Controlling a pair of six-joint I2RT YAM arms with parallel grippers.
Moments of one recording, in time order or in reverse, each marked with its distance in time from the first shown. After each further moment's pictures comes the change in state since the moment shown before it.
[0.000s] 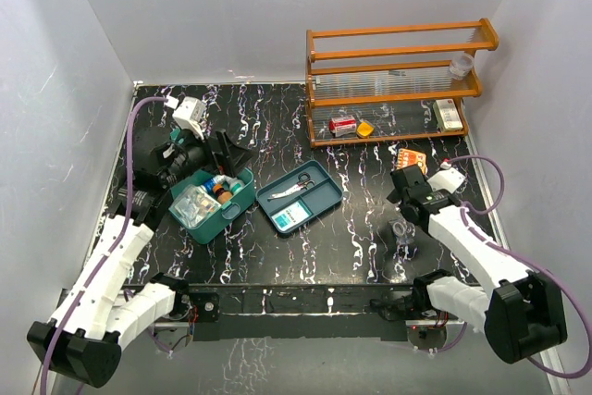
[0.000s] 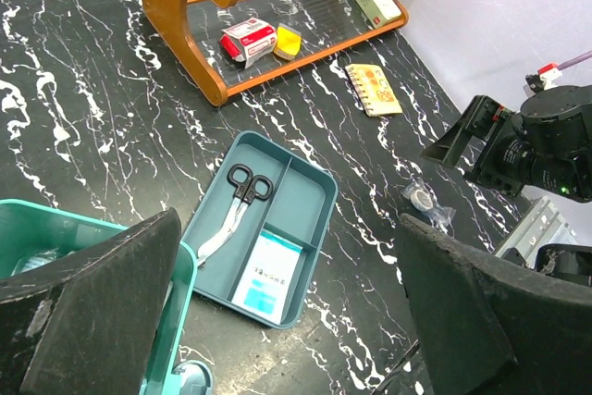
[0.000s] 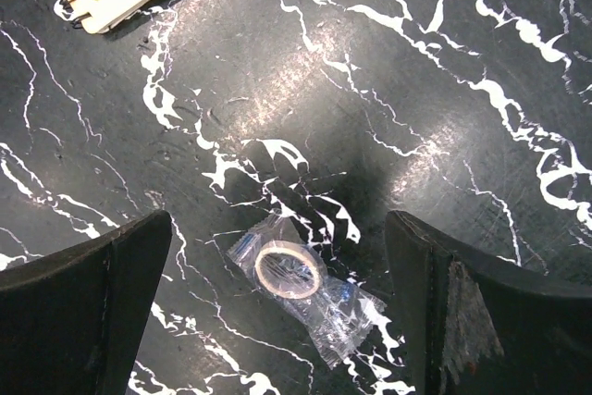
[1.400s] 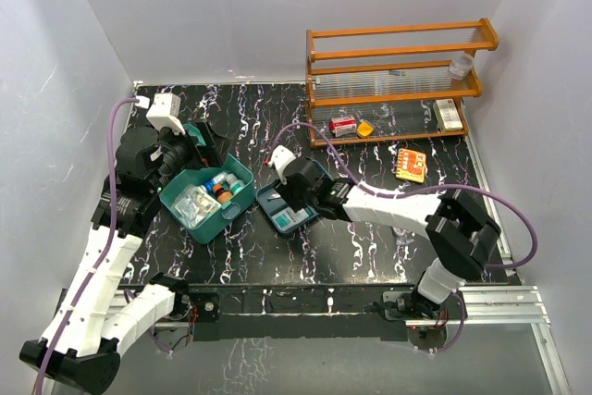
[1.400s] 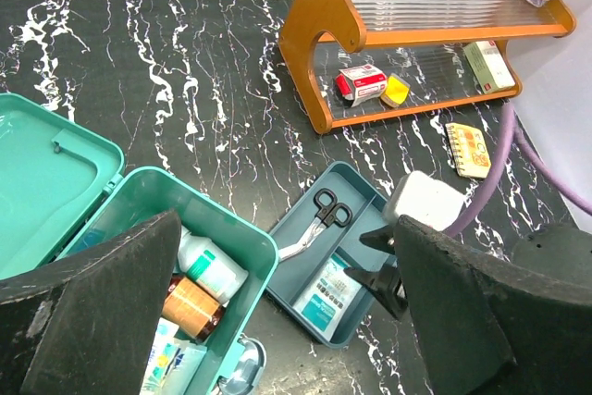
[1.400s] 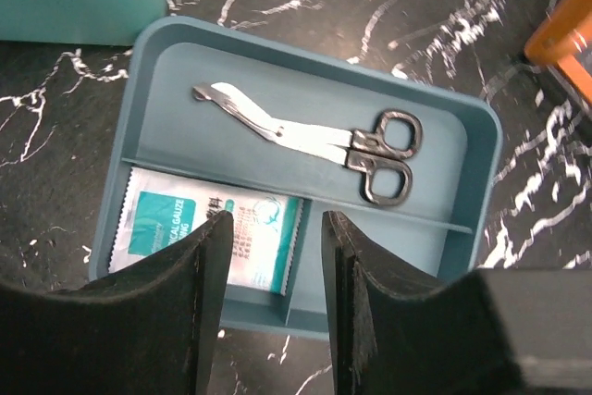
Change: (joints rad) left arm 0.000 -0.048 0.111 -0.174 -0.329 0.001; right arm 0.613 0.572 0.389 0.603 -0.411 -1.073
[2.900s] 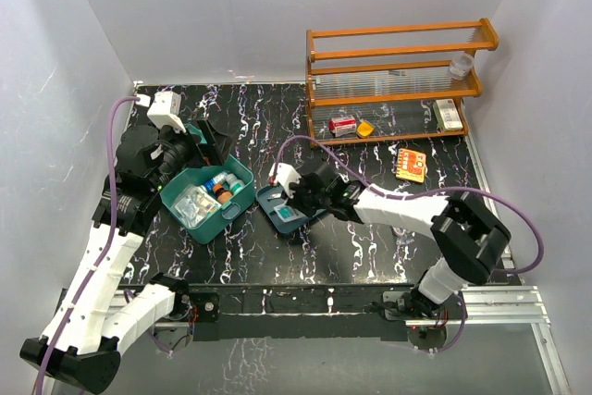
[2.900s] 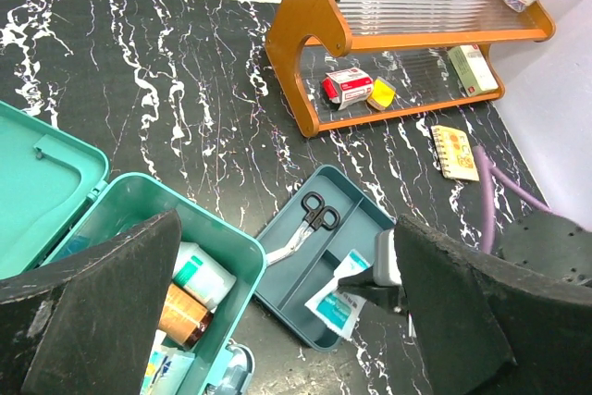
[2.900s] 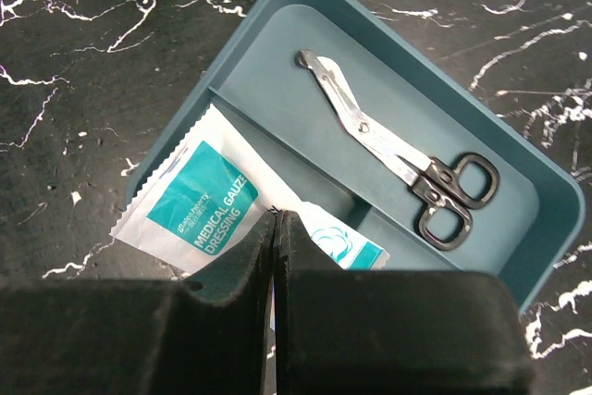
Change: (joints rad) left arm 0.000 0.011 0.001 0.021 0.025 -0.021; right arm -0.084 -0.084 -0.134 0.071 -0.365 -0.245
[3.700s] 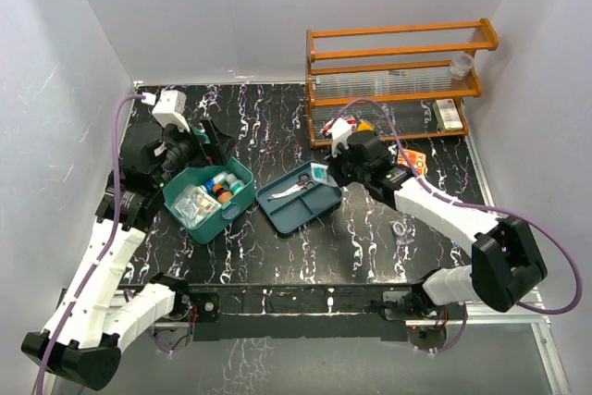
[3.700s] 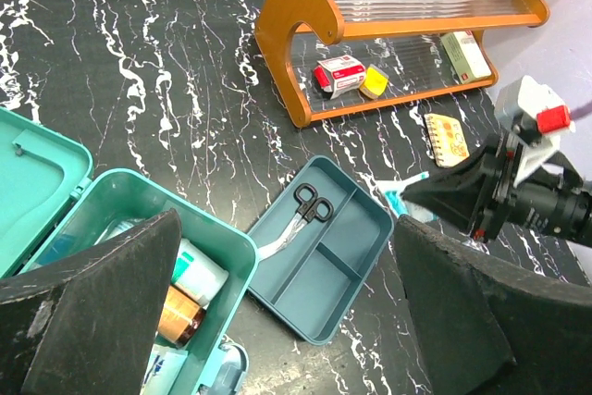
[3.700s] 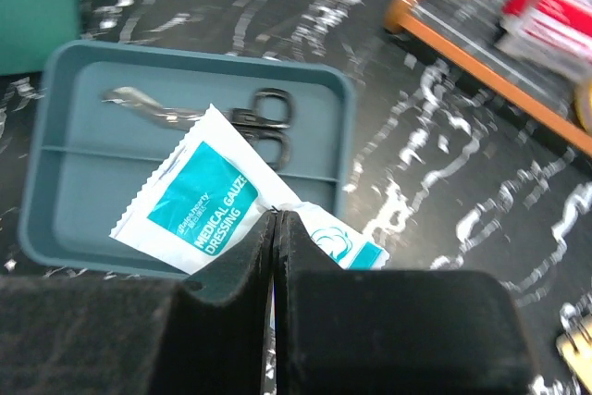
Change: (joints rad) left arm 0.000 0.027 0.000 0.002 0.035 -0.005; right arm -0.301 -0.197 -0.005 -0.097 0.121 0.291
